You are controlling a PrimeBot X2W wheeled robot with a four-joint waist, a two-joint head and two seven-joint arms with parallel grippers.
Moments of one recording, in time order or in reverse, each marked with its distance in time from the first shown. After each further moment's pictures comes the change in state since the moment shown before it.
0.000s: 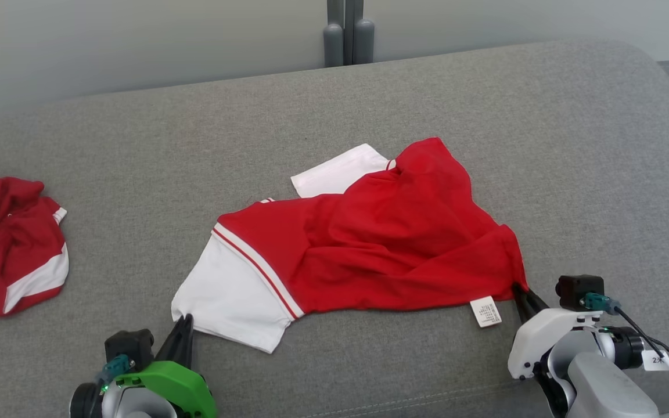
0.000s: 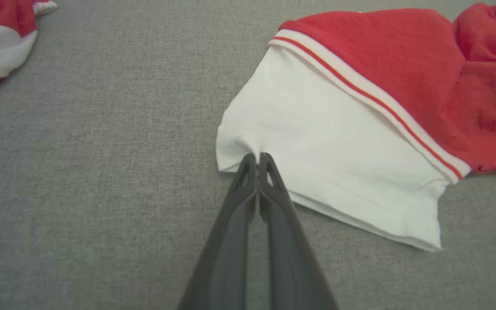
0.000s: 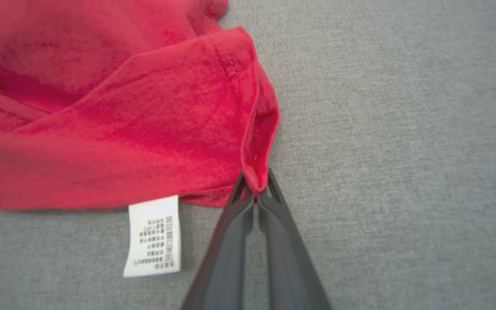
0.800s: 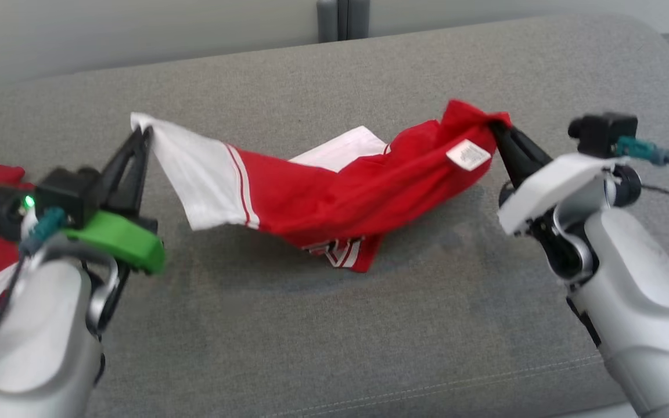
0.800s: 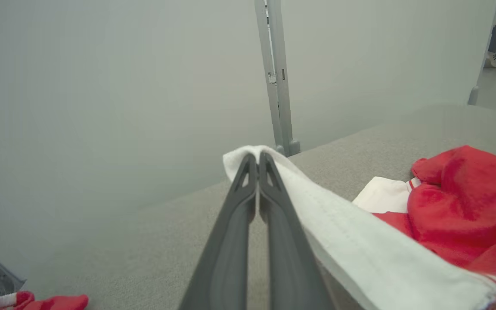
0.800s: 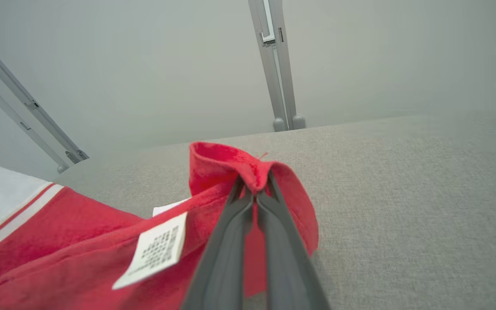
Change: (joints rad) left arm -0.213 0.212 -0.074 -0.473 0.082 -0.002 0.096; right arm -0.171 -0.122 0.132 -0.509 0.291 0.000 0.215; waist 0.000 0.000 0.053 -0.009
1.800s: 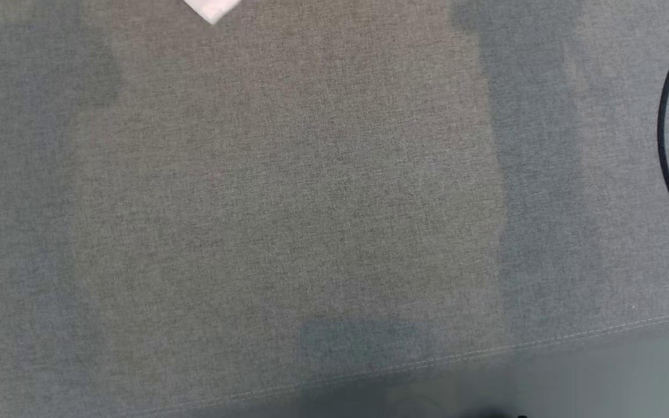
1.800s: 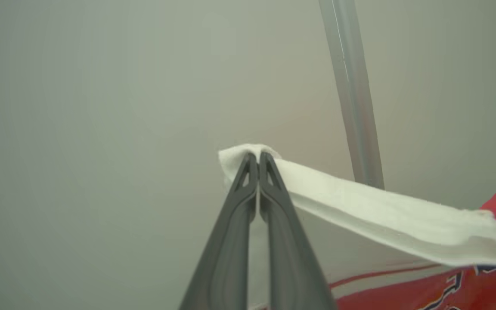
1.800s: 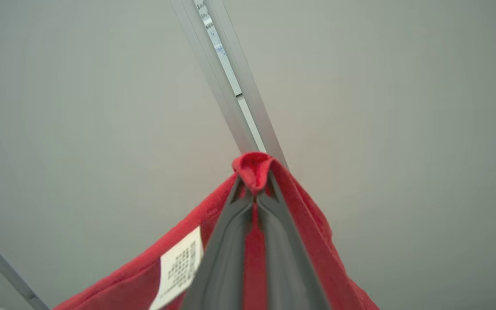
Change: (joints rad) left arm -1.341 0.163 -0.353 0.452 -0.281 0.000 0.165; right arm -1.375 0.168 -0.238 0.809 -0.030 0.000 -0.101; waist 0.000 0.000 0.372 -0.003
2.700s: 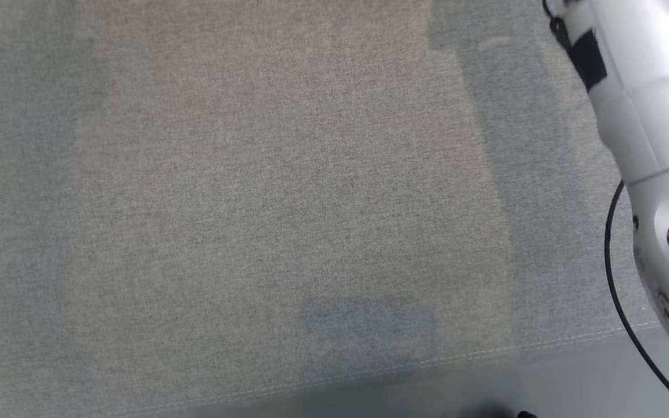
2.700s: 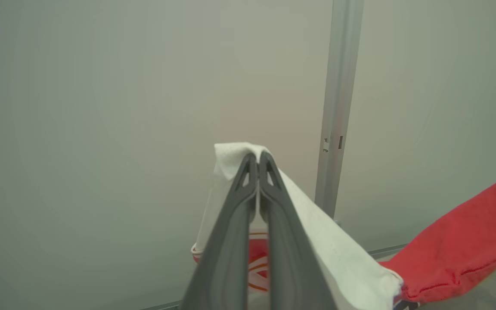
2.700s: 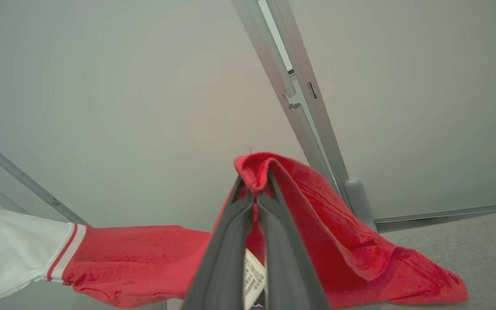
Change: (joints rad) left arm 0.425 0.037 0.043 -0.141 -0.208 0.049 -0.255; right arm 0.462 0.000 0.241 -0.326 0.228 0.000 0.009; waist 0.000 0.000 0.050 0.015
